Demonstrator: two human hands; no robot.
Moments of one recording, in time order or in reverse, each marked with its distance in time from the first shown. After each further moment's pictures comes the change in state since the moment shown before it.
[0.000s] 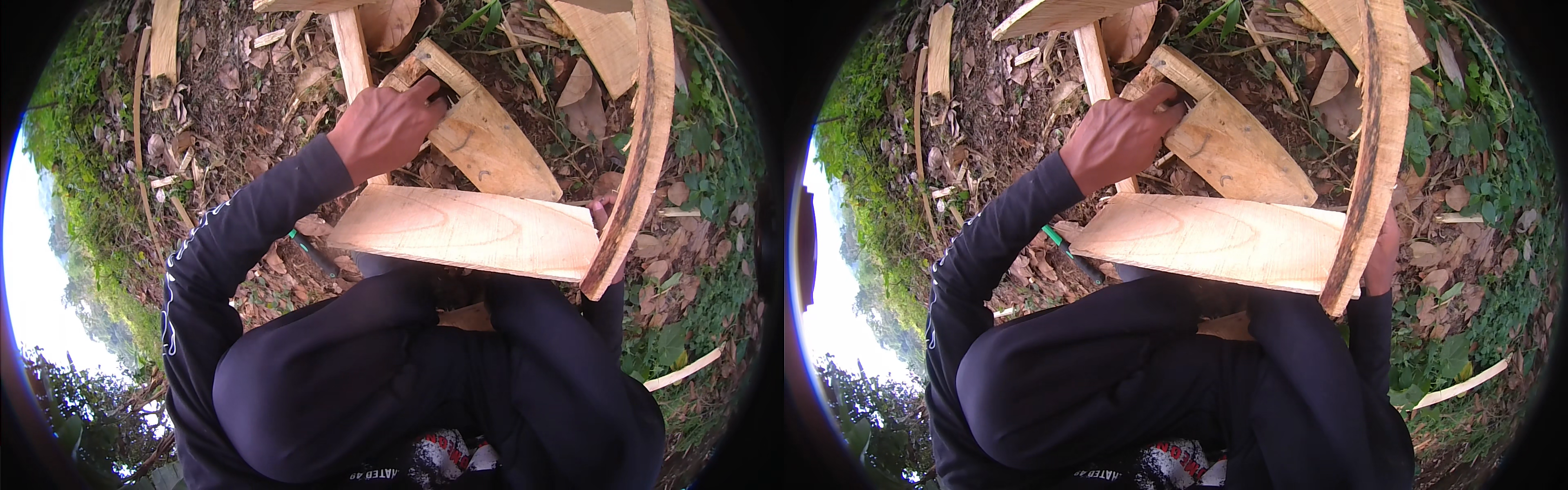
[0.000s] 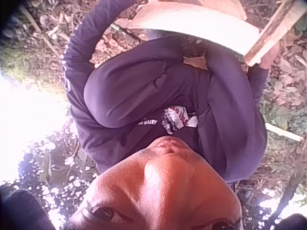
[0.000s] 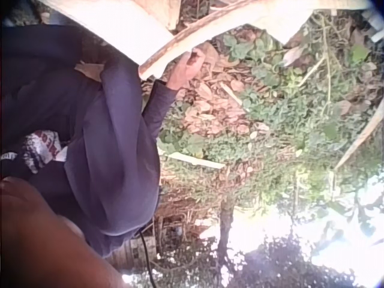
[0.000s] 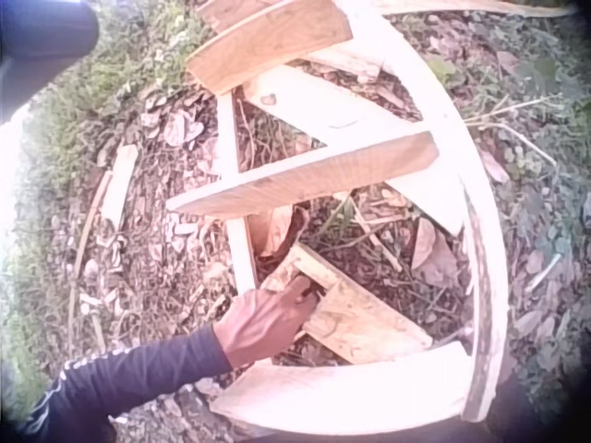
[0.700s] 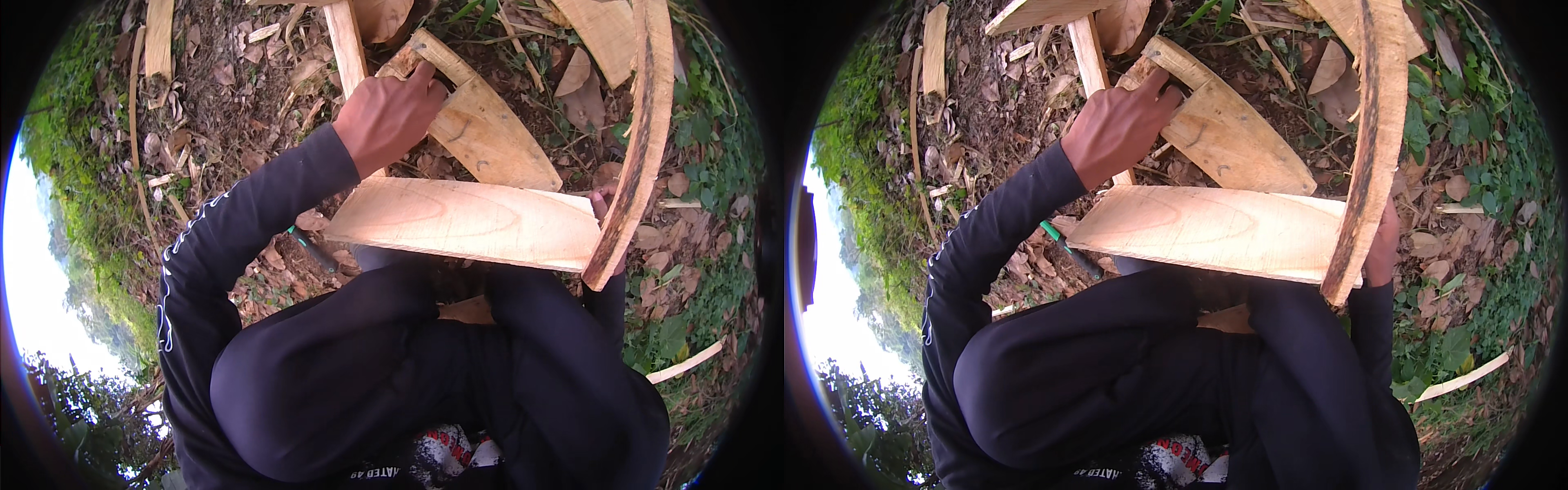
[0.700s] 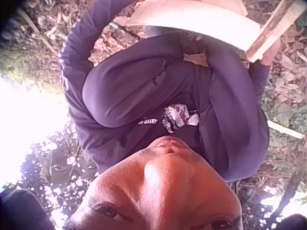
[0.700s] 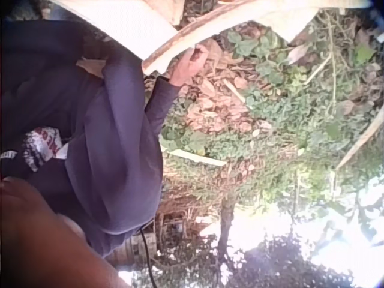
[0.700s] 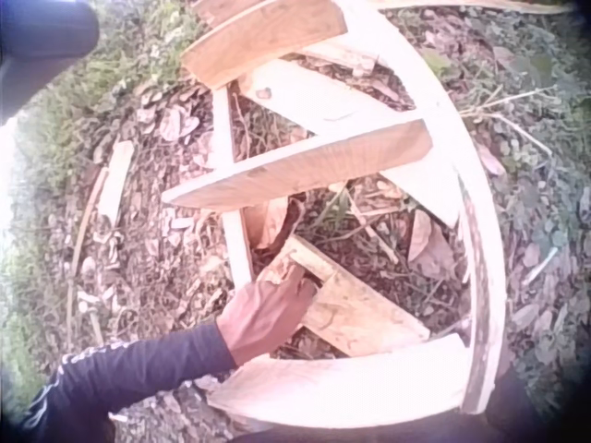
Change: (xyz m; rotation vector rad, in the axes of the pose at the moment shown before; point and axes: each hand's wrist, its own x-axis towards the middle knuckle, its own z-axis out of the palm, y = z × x) left_hand -0.001 0.005 -0.001 0.062 0.080 0.010; right_hand 0.002 -0.013 0.001 -0.011 -0.046 -0.017
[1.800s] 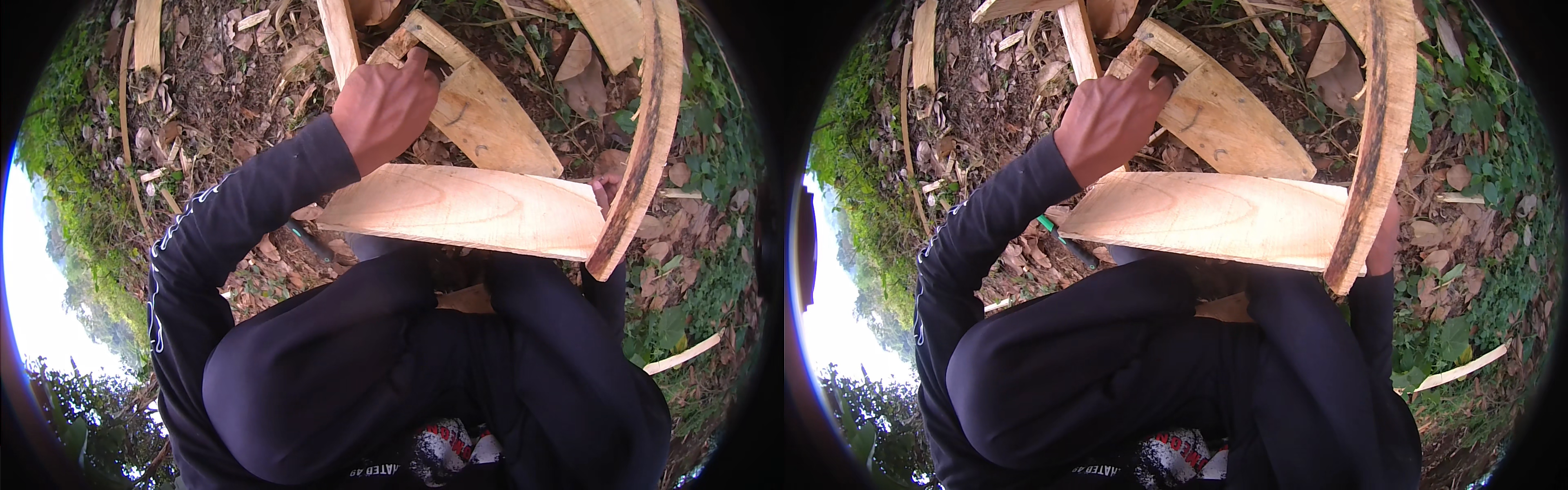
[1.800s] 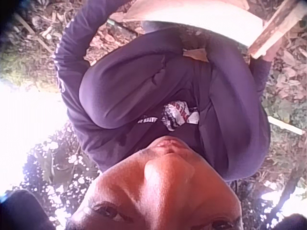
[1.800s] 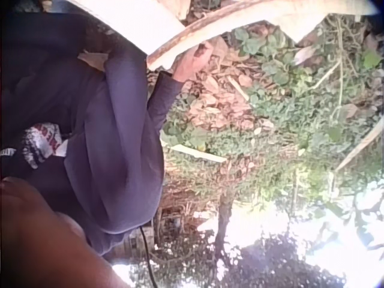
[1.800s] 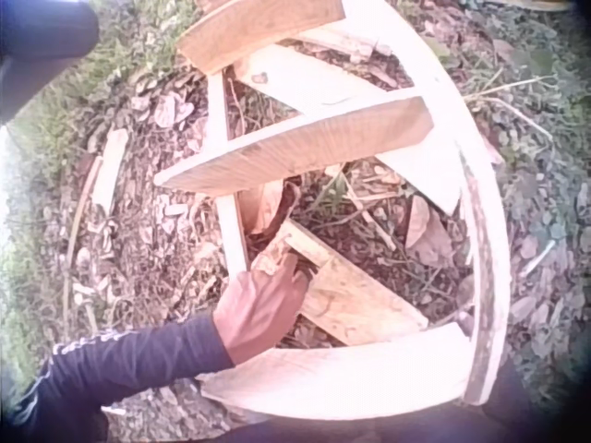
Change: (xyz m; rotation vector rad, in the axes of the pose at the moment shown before) left_hand -0.004 0.009 -0.003 0.118 0.039 0.013; right_hand 0.000 0.034 -0.019 0.098 -0.064 0.003
